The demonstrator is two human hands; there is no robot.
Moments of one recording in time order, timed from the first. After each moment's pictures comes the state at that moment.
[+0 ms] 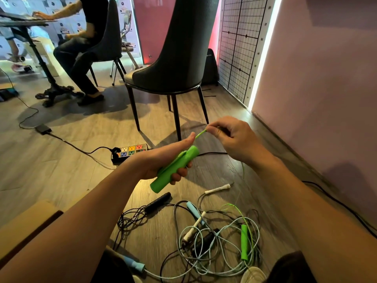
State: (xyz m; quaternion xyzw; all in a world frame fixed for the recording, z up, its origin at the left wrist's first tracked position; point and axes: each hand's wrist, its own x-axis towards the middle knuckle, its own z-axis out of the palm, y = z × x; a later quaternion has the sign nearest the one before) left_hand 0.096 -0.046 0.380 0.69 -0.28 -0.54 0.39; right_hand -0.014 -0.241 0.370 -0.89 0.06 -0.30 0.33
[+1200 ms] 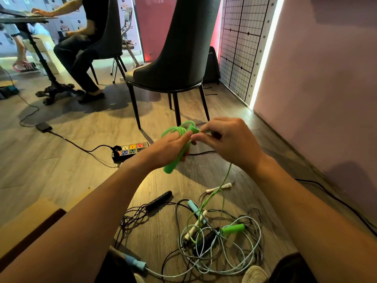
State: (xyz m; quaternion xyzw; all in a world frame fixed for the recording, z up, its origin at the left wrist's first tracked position) left_hand 0.108 -0.054 0.370 0.75 -0.42 -0.25 0.45; right_hand -0.011 -0.217 0.378 -0.91 -0.05 -0.36 0.19
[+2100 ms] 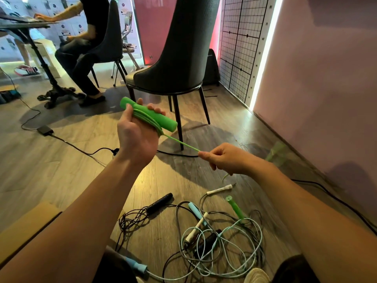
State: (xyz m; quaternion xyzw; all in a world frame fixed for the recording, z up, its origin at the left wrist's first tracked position) left_hand 0.128 -0.043 0.392 0.24 -0.15 -0.25 0.93; right_hand -0.011 -0.236 0.345 -0.90 0.13 0.01 0.41
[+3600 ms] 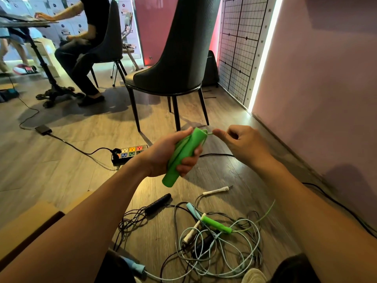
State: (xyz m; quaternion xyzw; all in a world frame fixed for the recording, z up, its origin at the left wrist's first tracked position) left_hand 0.093 -0.049 0.386 0.52 -0.35 -0.56 0.54; right_hand -0.026 -0.246 0.368 -0.90 0.19 -0.27 0.29
